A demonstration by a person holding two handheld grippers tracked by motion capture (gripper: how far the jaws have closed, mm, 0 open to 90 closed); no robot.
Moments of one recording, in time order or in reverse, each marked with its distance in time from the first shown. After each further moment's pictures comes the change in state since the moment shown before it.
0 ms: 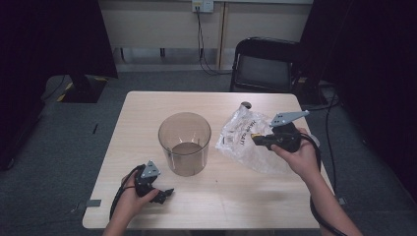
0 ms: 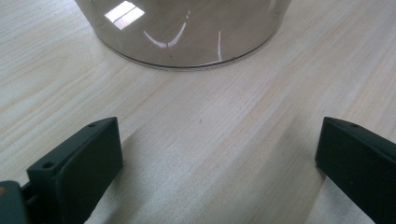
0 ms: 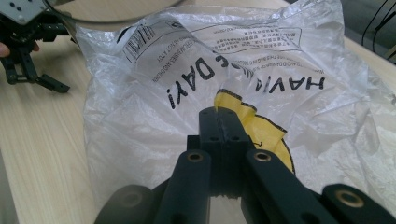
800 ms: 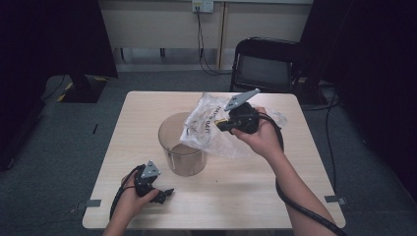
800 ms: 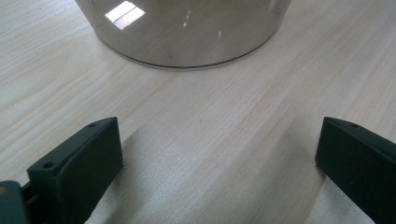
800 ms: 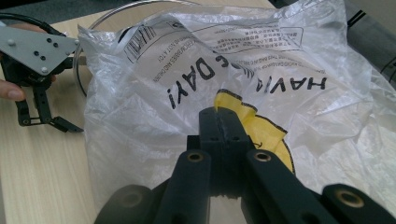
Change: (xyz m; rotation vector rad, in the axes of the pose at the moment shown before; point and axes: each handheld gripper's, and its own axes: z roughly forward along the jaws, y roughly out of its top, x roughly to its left) left arm 0.000 0.000 0.000 -0.001 0.000 0.002; right arm 0.039 0.094 0.061 0.057 0.045 -0.156
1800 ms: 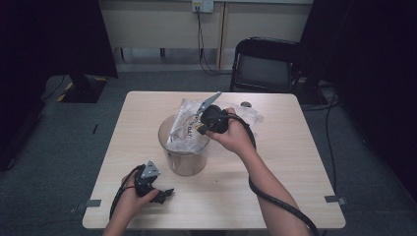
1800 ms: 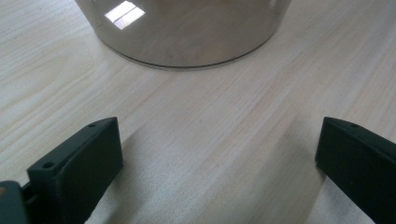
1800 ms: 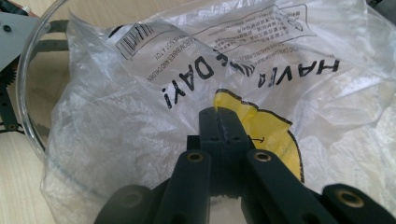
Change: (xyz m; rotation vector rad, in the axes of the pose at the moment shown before) left arm 0.000 0.000 0.000 -0.001 0.001 -0.001; right arm 0.011 0.025 0.073 0.144 0.017 -0.058
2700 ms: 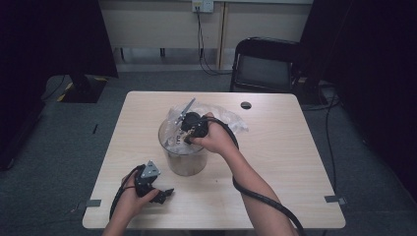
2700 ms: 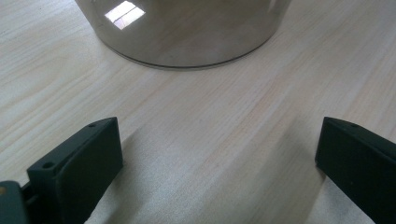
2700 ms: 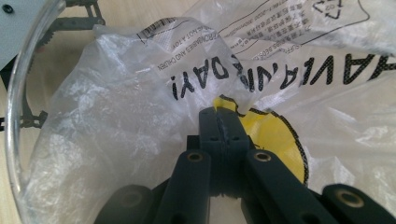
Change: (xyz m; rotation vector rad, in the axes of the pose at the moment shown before) left arm 0.000 0.000 0.000 0.001 -0.003 0.000; right arm 0.019 0.024 0.048 0.149 0.118 -0.049
